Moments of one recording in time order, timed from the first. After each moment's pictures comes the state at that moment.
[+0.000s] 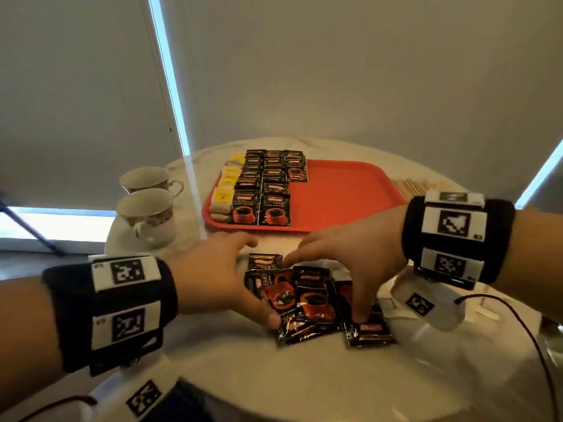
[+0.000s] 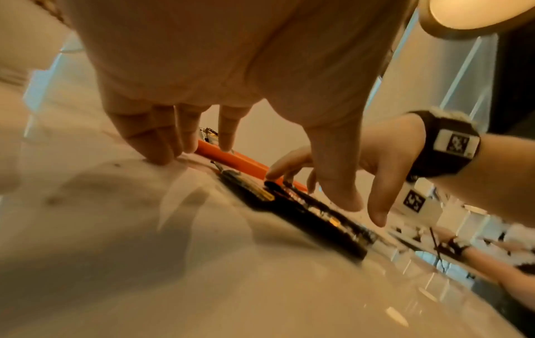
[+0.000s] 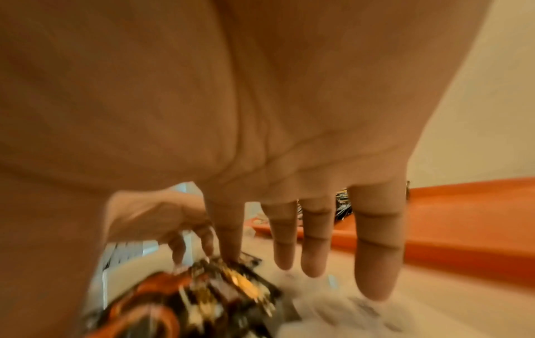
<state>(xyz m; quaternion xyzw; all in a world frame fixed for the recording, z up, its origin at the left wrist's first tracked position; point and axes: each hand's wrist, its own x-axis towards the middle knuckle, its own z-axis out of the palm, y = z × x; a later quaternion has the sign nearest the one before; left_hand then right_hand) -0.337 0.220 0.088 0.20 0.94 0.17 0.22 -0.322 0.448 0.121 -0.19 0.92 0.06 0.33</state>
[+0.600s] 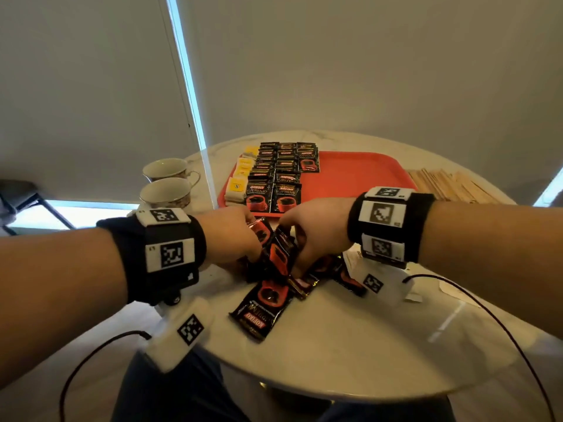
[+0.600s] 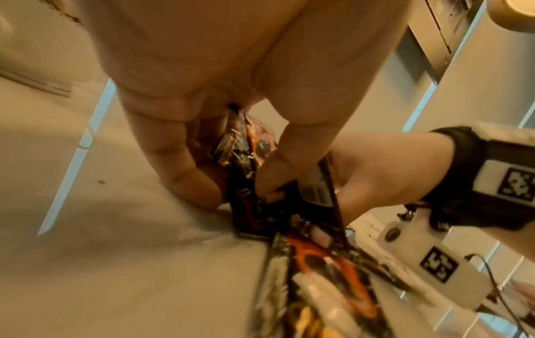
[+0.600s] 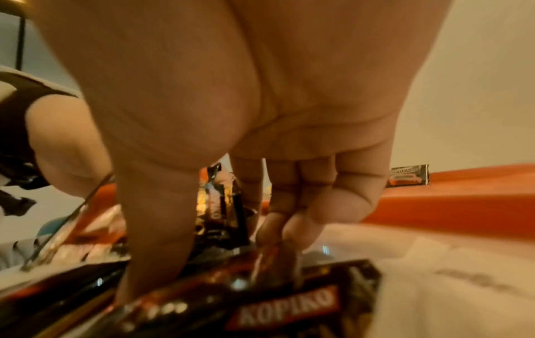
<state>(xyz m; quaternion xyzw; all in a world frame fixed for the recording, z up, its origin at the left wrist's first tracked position) -0.354 0.234 0.088 0.02 0.91 0.33 0.24 -0.348 0.412 0.096 -0.17 0.97 -0.01 0.18</state>
